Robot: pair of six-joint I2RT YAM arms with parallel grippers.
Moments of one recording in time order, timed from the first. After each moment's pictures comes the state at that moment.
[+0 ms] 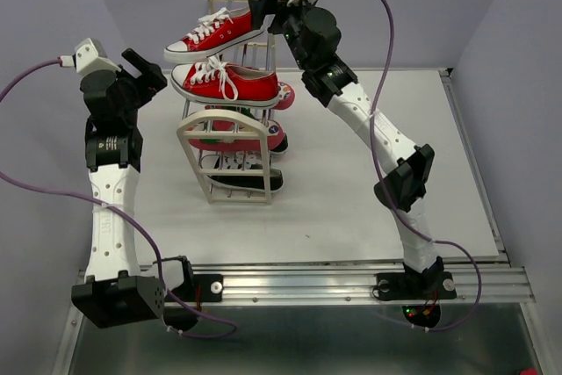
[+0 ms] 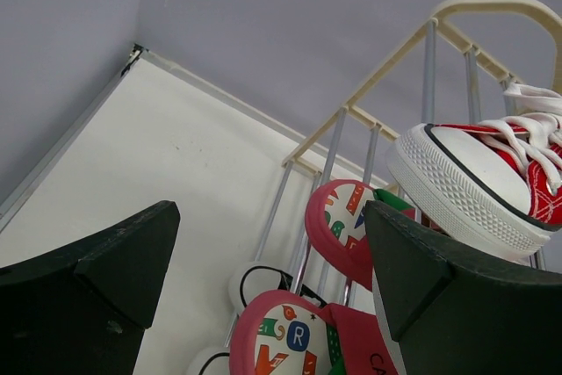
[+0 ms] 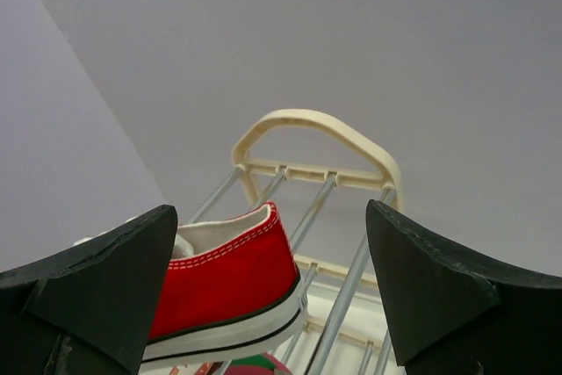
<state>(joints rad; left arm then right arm) 0.14 1.13 1.30 -0.29 -0.06 -0.49 0.68 2.16 2.43 0.07 0.26 0.16</state>
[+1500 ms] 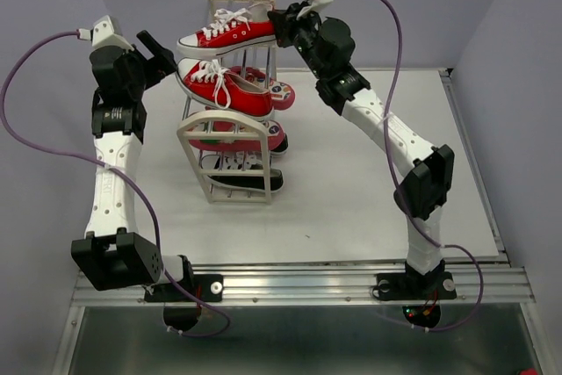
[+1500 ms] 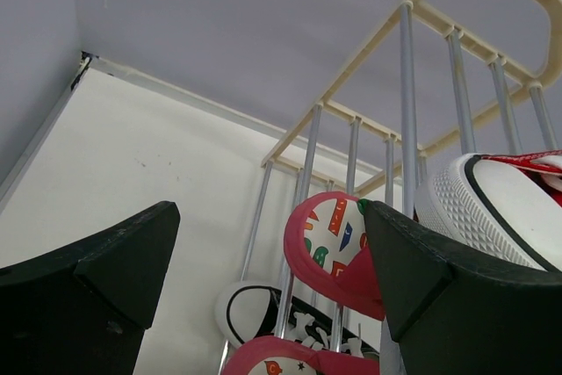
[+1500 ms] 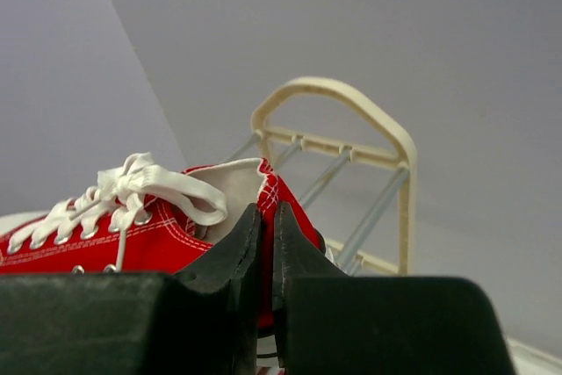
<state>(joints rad) 0.12 1.34 1.45 -0.25 0.06 -0.44 0.63 2.07 2.20 0.22 0.06 0.16</state>
